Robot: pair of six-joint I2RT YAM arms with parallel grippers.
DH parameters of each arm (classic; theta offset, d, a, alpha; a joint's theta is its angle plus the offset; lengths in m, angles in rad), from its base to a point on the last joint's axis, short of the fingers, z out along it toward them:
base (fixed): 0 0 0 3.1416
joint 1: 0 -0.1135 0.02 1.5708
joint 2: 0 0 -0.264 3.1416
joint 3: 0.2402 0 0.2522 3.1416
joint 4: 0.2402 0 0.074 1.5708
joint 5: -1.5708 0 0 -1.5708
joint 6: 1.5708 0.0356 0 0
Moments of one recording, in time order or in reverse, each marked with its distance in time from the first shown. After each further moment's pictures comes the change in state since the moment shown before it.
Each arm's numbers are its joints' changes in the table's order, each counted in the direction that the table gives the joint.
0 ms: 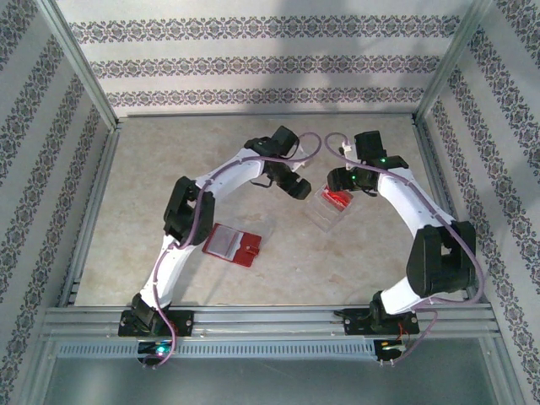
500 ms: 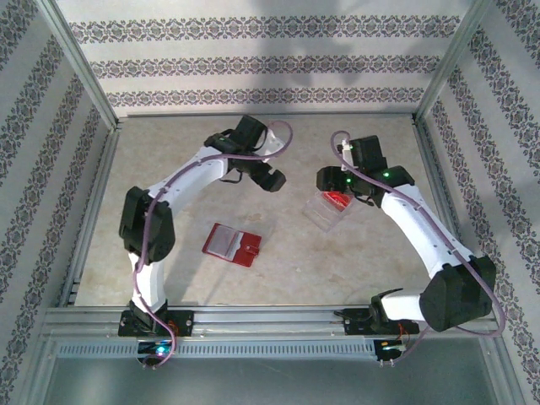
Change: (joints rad) left arm -0.088 -0.369 -0.316 -0.061 0.103 0.102; right arm -0.121 -0.219 -0.031 0.034 0.016 0.276
